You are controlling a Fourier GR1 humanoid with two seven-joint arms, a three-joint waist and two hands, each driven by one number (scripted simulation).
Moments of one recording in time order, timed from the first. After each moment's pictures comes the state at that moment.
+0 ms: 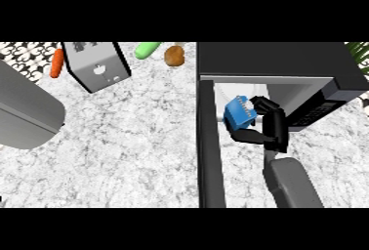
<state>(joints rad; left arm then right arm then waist) 0.66 0.05 0.30 -2.11 0.30 -0.46 -0.31 -0.32 -0.01 0.02 -1.14 -0.06 -0.31 -0.34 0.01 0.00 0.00</state>
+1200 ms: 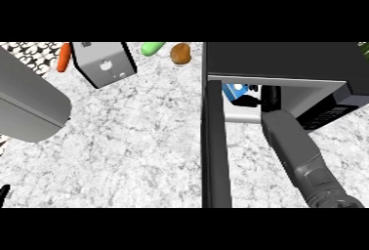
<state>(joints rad) 0.56 0.05 0.36 -1.99 0.29 -0.53 -0.31 -0.87 -0.12 -0.13 -0.32 0.10 -0.55 -0.77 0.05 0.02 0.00</state>
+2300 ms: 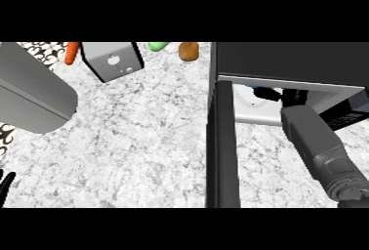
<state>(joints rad) 0.47 0.09 0.37 -1.95 0.29 -0.54 -0.28 -0.94 -0.24 -0.21 -0.13 0.13 -0.75 -0.76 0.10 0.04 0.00</state>
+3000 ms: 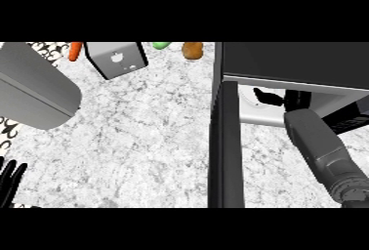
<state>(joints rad) 0.41 0.09 0.35 -1.90 0.26 -0.53 -0.27 -0.94 -0.26 -0.18 -0.08 0.19 -0.80 -0.74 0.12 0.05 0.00</state>
